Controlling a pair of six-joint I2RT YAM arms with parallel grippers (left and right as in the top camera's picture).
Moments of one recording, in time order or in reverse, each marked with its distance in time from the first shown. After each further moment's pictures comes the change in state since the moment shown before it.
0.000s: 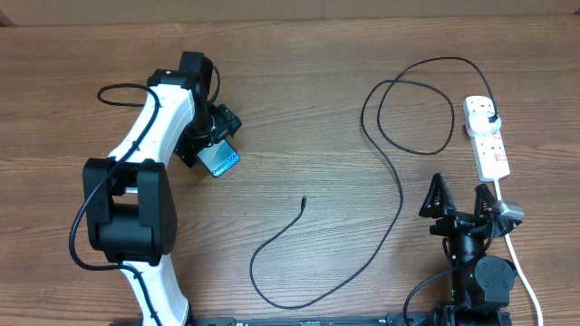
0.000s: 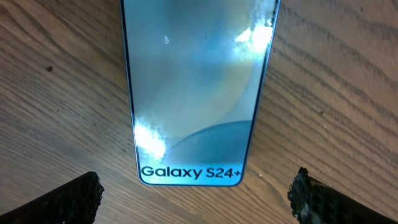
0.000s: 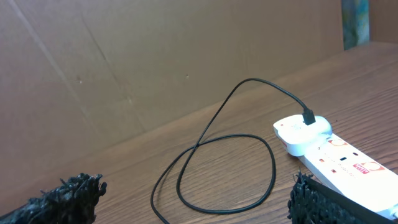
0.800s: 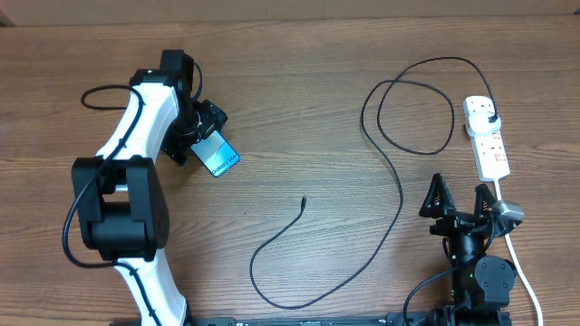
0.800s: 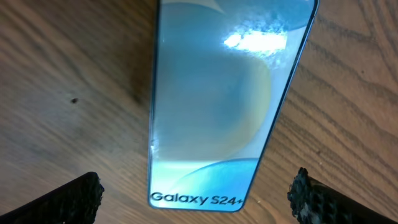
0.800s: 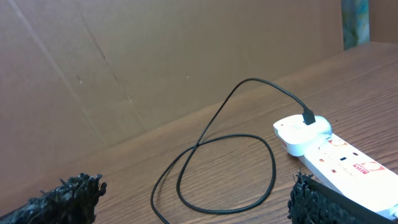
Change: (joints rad) left arm 0.071 0.037 0.036 0.008 0.031 -0.019; right arm 0.000 0.000 0.000 0.000 0.000 0.000
